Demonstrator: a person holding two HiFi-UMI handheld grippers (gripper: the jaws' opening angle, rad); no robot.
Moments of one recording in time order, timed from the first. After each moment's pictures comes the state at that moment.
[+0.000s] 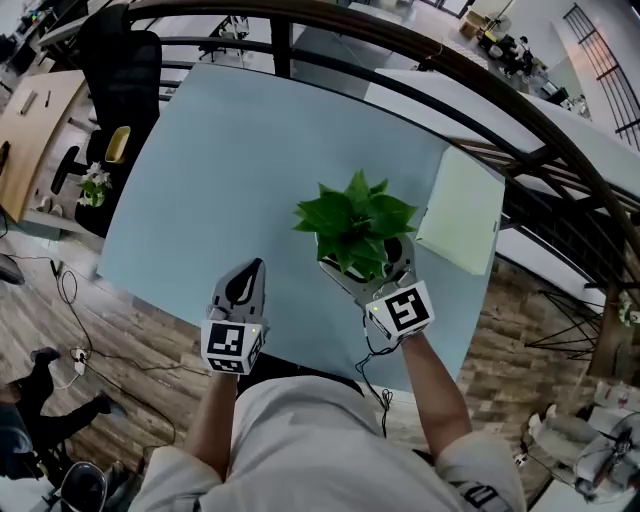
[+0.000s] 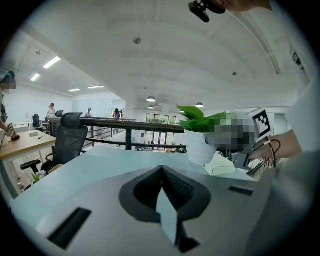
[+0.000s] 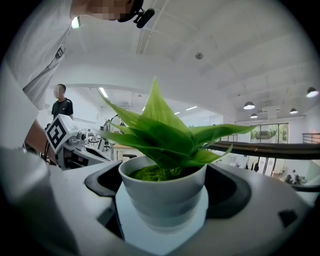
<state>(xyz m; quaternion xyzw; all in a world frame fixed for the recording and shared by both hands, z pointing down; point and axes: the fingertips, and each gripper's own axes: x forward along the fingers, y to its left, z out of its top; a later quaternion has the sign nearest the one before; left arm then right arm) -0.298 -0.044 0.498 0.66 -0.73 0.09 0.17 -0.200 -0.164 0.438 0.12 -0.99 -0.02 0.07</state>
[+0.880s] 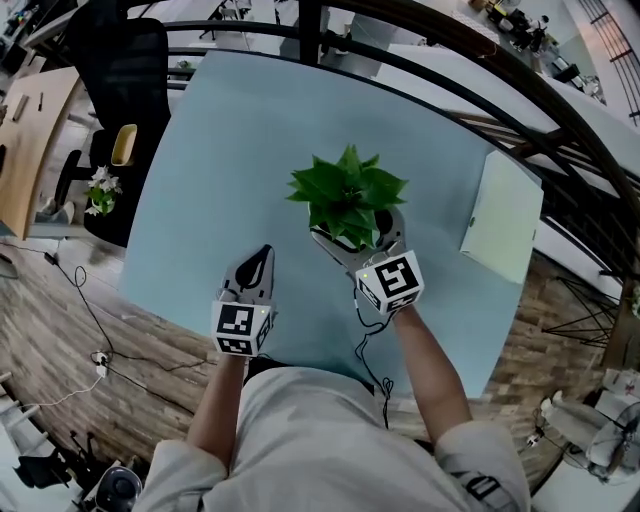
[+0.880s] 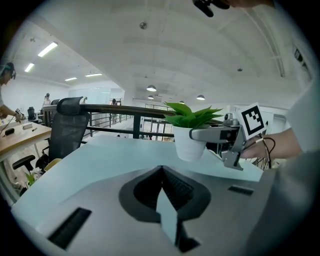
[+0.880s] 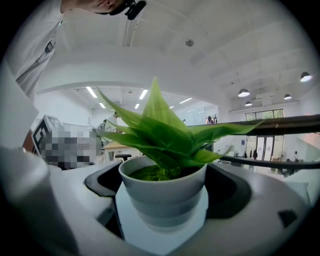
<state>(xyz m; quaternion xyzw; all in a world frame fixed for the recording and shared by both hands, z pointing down) -0.414 -0.072 0.558 0.66 -0.70 0.11 0.23 -0.345 -0.201 0.510 0.14 -0.98 0.05 0.09</state>
